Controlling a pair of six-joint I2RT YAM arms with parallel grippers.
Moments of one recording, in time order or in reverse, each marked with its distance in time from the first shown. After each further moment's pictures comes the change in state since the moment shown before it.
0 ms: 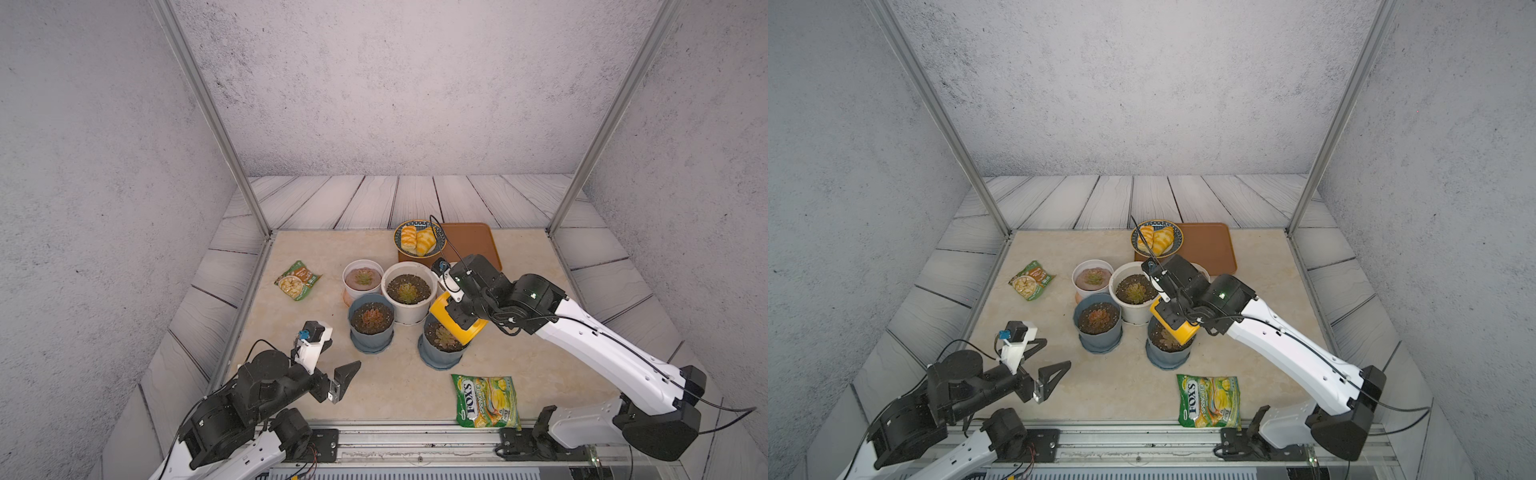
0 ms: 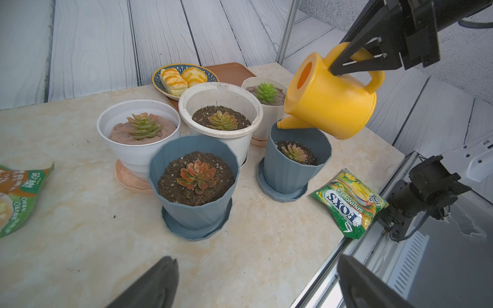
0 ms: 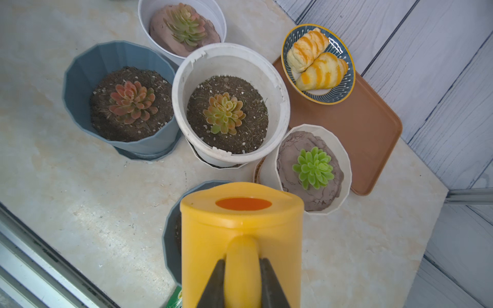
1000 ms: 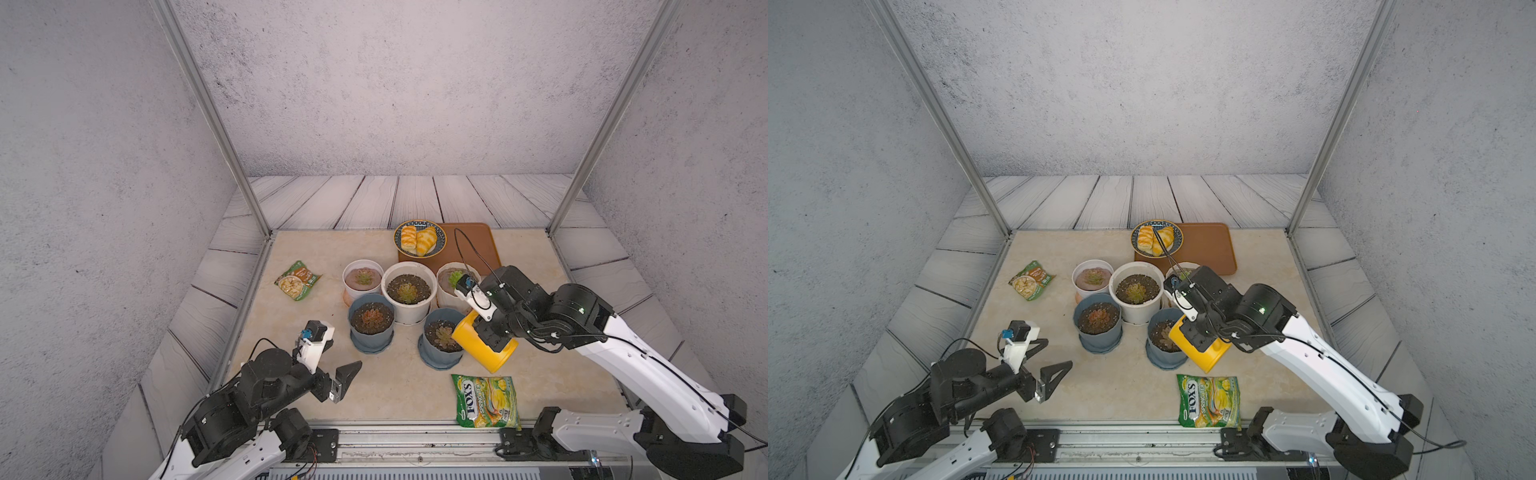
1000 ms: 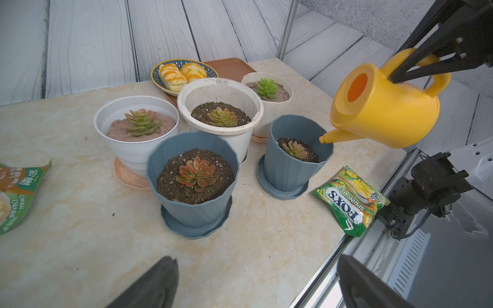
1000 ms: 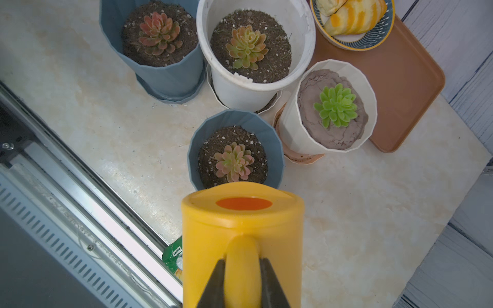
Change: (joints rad) left arm 0.000 0.014 -0.001 0.000 0.000 0.000; right arm -0.003 -0.154 -0.001 -0.252 -0.147 0.039
